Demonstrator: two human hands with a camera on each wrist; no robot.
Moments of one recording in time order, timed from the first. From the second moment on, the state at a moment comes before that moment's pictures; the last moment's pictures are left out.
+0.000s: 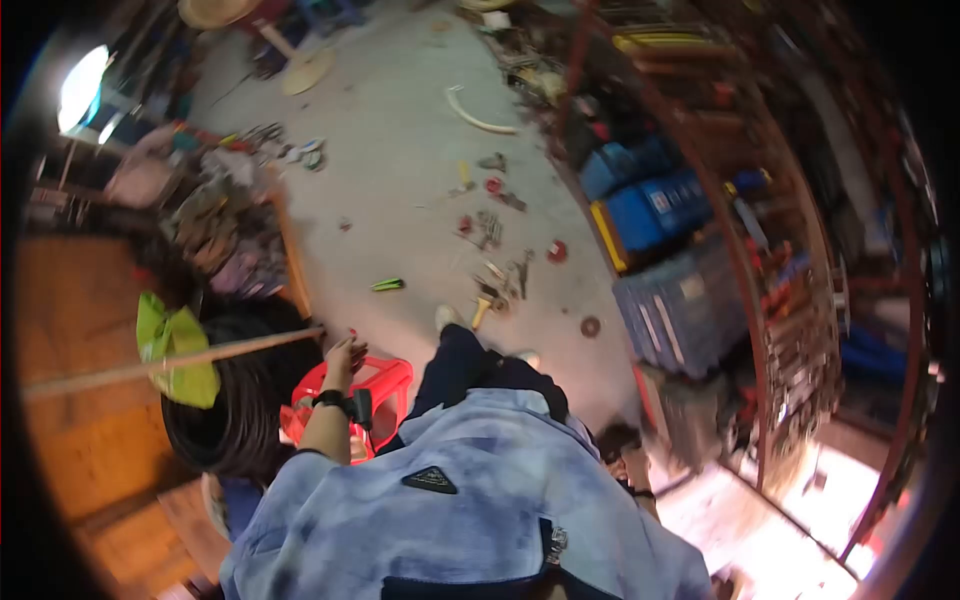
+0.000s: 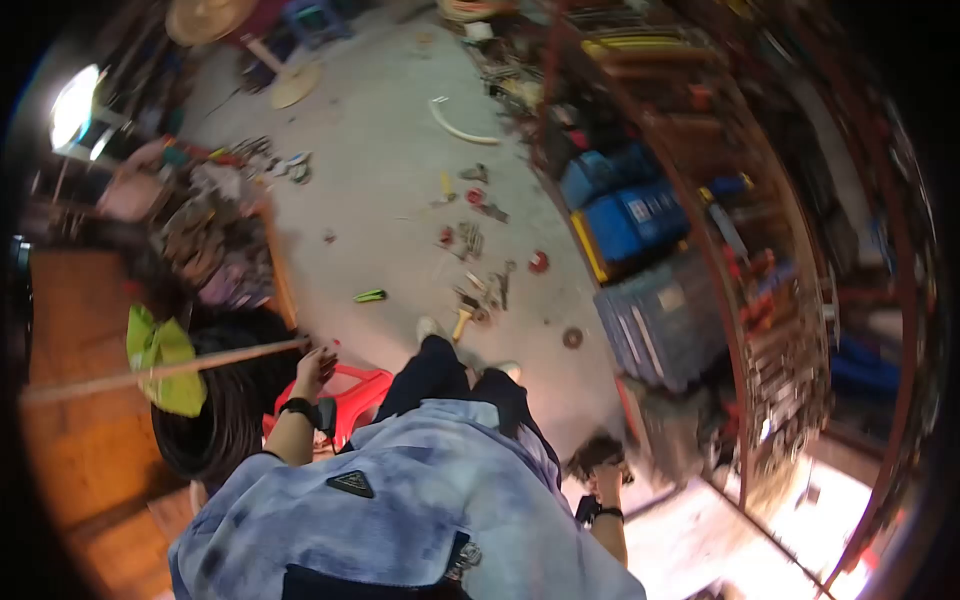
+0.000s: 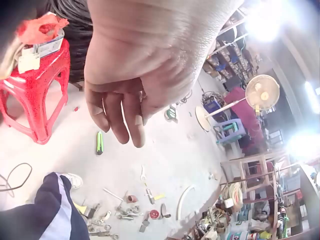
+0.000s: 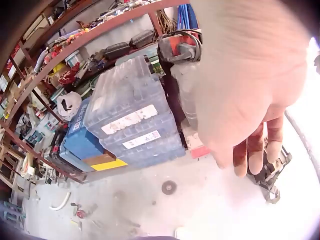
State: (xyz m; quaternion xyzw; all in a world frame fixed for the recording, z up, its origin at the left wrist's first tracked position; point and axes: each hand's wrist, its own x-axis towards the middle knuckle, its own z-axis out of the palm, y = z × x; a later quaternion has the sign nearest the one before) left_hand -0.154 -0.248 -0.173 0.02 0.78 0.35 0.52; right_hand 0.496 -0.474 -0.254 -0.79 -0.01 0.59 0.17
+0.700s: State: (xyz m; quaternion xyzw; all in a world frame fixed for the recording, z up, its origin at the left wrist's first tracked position) left_hand -0.197 -0.345 -0.202 -0.13 0.73 0.49 0.45; right_hand 0.432 -0.236 -0.182 -0.77 -0.34 0.54 0.10
